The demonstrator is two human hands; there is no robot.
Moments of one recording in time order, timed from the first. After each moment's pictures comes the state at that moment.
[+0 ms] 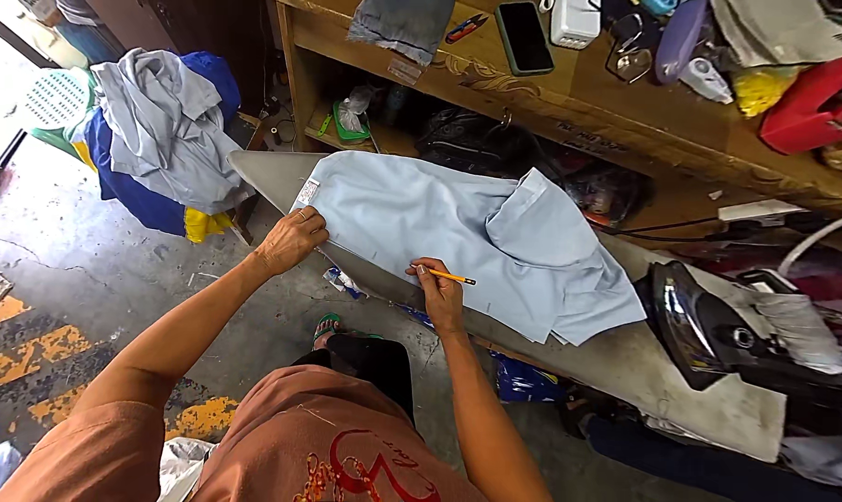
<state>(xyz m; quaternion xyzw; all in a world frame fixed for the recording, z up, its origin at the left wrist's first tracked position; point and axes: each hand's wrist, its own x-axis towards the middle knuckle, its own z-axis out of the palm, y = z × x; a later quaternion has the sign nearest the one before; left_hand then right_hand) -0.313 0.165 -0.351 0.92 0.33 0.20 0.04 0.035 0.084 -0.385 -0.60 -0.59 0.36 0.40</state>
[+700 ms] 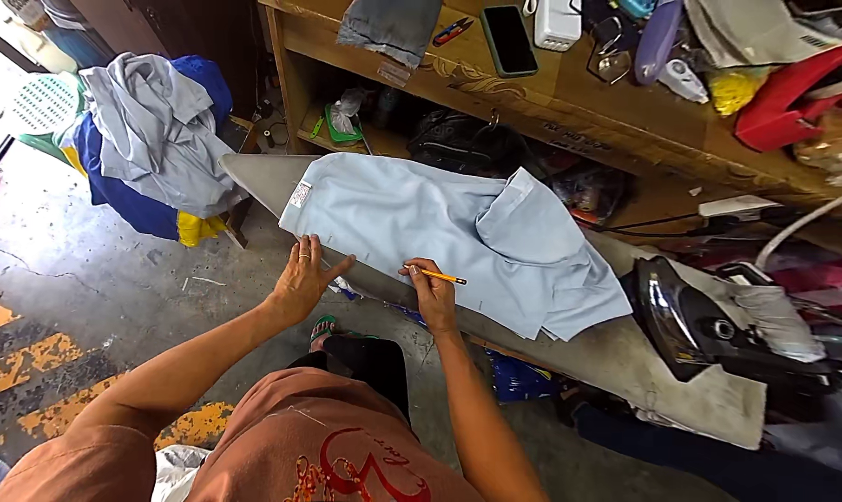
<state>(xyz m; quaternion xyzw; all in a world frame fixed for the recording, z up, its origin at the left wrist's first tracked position) -0.247 0.094 -0.325 0.83 0.52 -0.14 0.14 0.037 0.082 -0.384 -0.59 -0.60 0.36 0.40</state>
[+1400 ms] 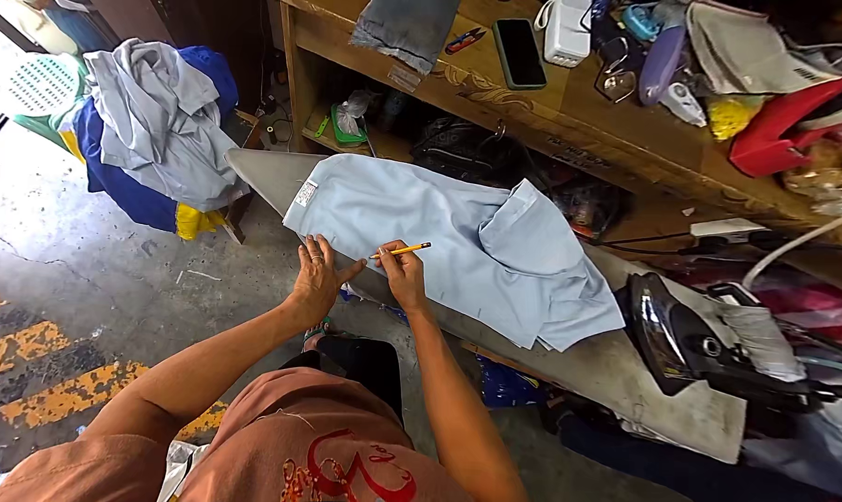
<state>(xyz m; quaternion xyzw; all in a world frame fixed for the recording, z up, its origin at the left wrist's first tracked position) -0.214 0.100 -0.311 0.78 0.55 -0.24 0.18 -0.024 0.123 -0.369 -0.54 -0.62 0.40 0.40</state>
